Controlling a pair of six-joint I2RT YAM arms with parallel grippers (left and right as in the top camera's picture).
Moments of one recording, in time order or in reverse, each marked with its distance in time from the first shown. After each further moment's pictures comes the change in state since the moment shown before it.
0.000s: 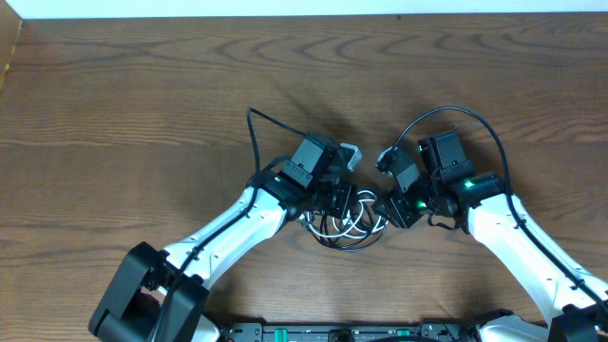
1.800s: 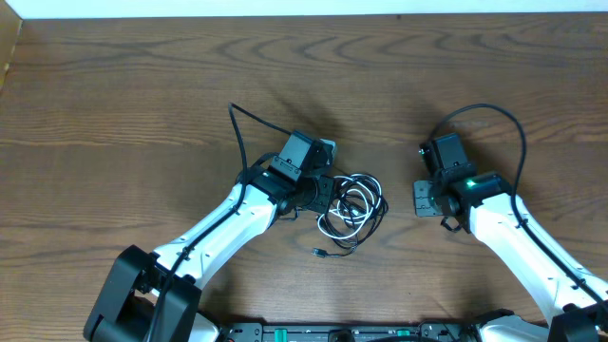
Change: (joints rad) left arm 0.059 -0.019 0.000 -0.114 -0.209 0.042; right arm -0.019 0.000 0.000 -0.095 0.609 0.487
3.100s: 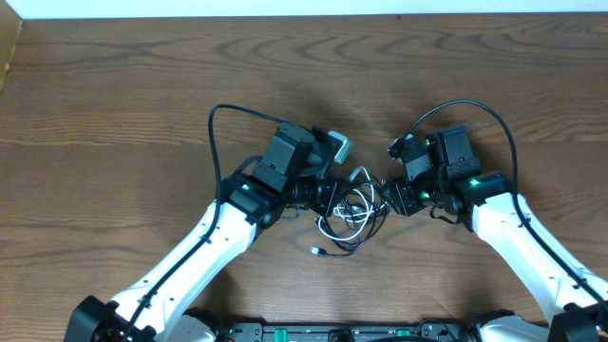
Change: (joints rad) left arm 0.000 -0.181 0.000 0.048 0.210 0.093; right arm -0.019 0.000 0.000 0.172 -0.520 -0.352
